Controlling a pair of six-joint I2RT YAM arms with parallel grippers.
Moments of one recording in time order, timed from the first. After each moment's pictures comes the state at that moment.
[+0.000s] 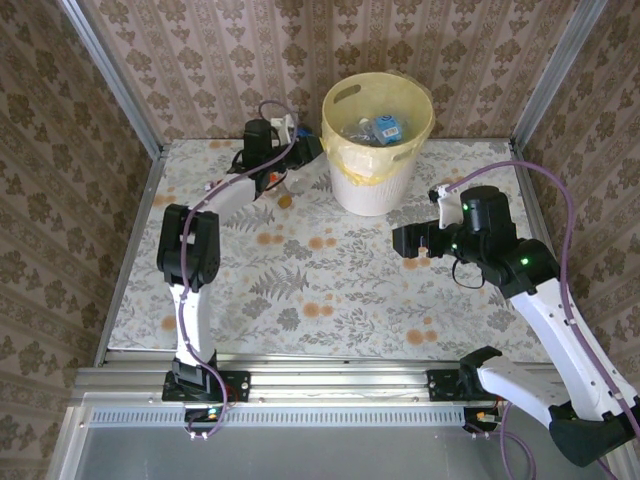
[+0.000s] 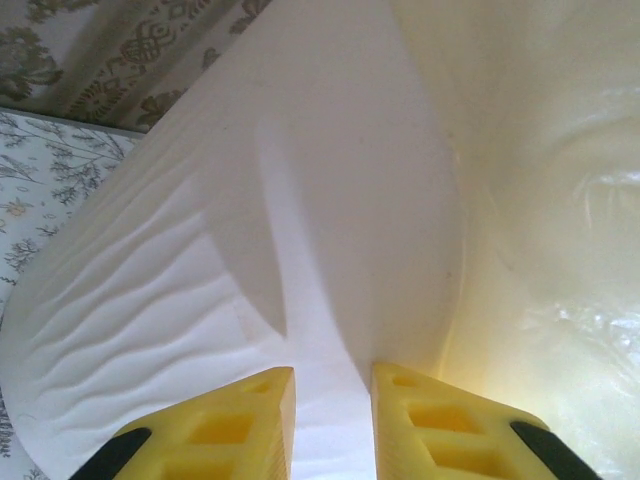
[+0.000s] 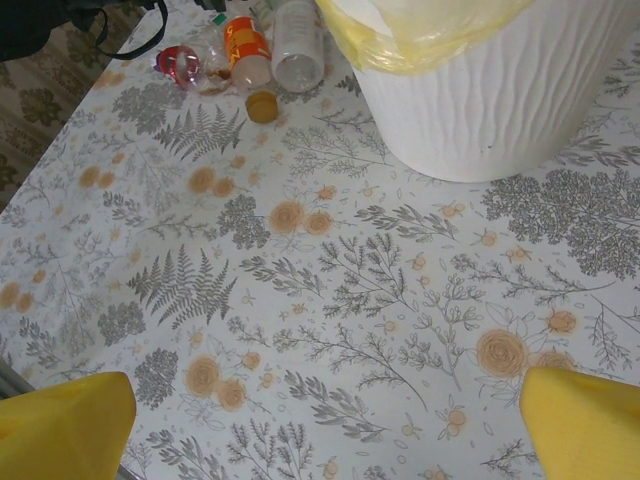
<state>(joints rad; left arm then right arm) -0.36 2.10 1.62 0.23 0.74 -0.76 0.35 0.95 1.15 -0.85 -0.19 0.21</state>
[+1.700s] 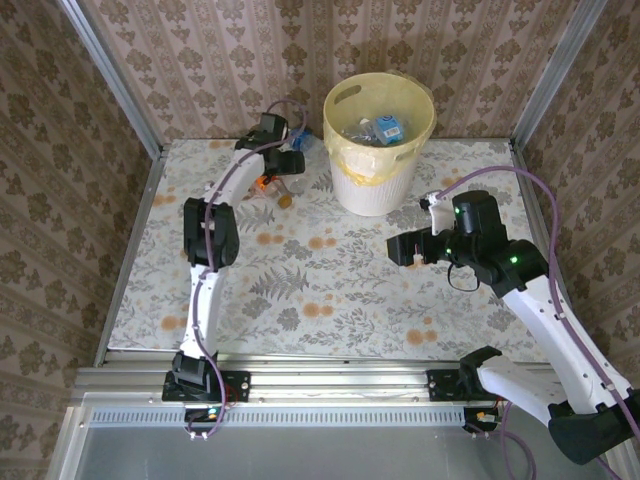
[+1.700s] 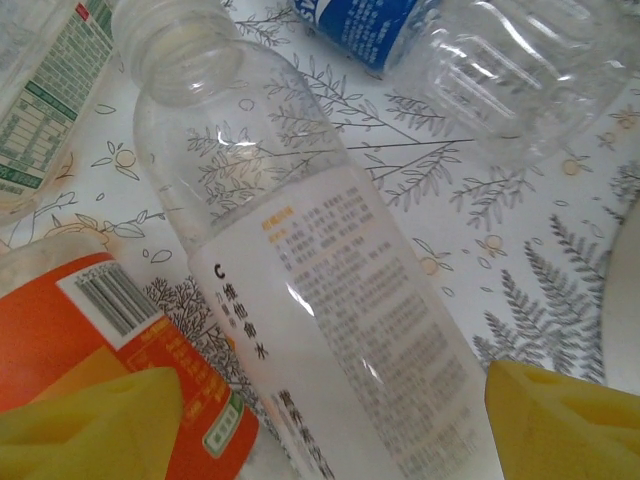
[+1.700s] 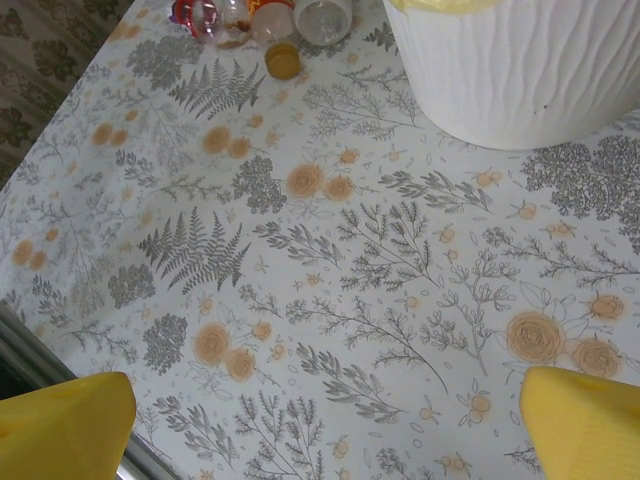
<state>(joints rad) -0.34 2.46 2.27 -0.76 0.01 -0.27 0.35 0.96 1.07 -0.82 -0.27 0.18</state>
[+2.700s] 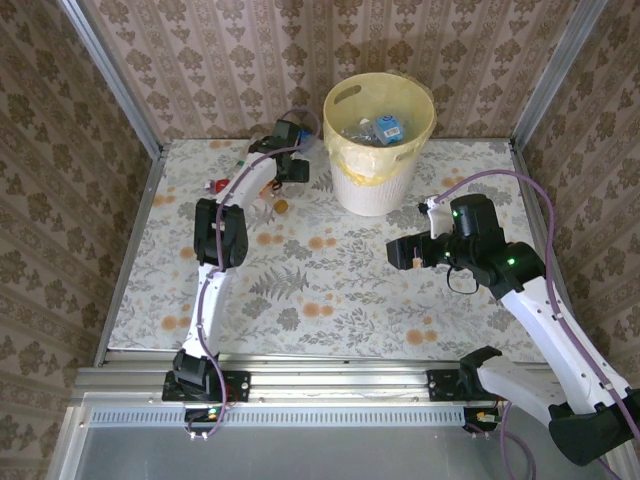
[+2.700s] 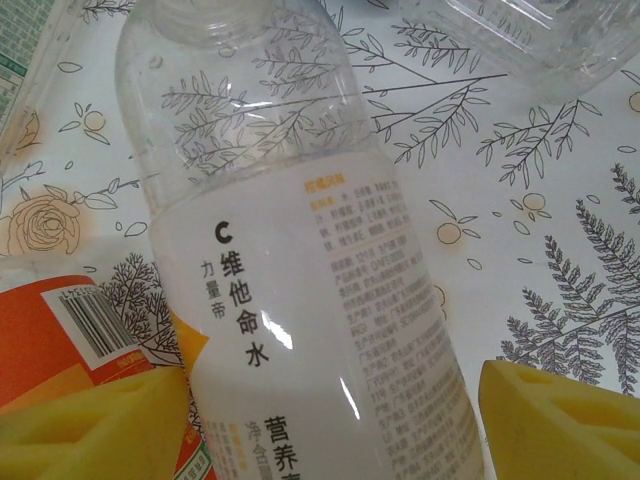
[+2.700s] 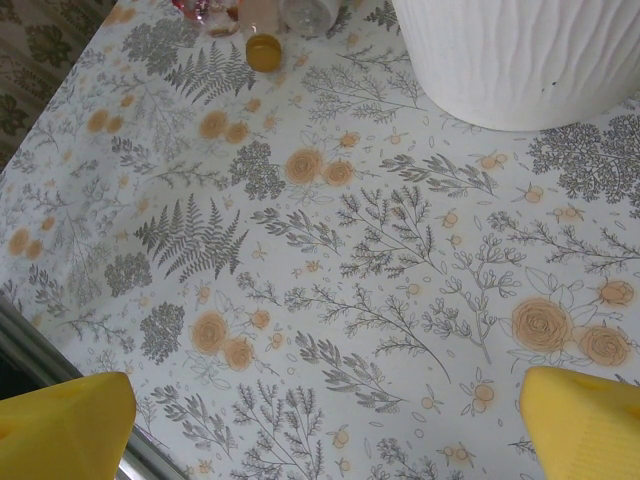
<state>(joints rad) -0.39 2.50 2.30 -0.81 -0.10 -0.24 0.35 0.95 1.04 -0.81 -0.28 0.18</state>
